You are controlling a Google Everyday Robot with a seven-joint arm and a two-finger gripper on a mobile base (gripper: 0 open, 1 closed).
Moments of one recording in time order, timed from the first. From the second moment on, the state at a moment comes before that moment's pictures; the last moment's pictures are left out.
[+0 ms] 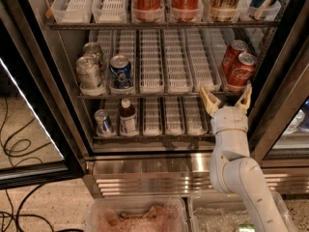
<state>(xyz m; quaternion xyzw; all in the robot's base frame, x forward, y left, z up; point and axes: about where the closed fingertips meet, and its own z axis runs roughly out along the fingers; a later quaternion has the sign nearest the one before) 0.619 -0.235 0.825 0.02 0.58 -0.05 0.81</state>
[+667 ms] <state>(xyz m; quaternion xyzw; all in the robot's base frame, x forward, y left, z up) 0.621 -0.237 0.827 0.03 0.58 -0.05 0.81</state>
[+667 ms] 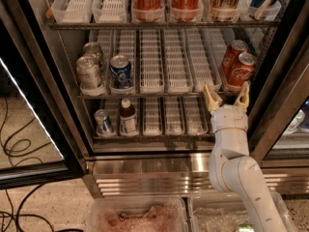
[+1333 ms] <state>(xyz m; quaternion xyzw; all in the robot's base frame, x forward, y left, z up) 0.631 -0.243 0.836 0.05 0.57 -0.07 0.82</state>
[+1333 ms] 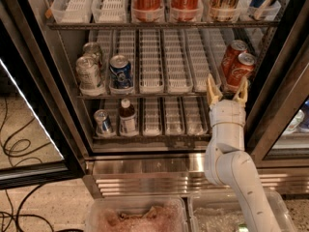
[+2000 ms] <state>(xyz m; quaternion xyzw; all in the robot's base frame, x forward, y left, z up) 0.631 -0.243 0.836 0.05 0.57 -0.07 0.82</state>
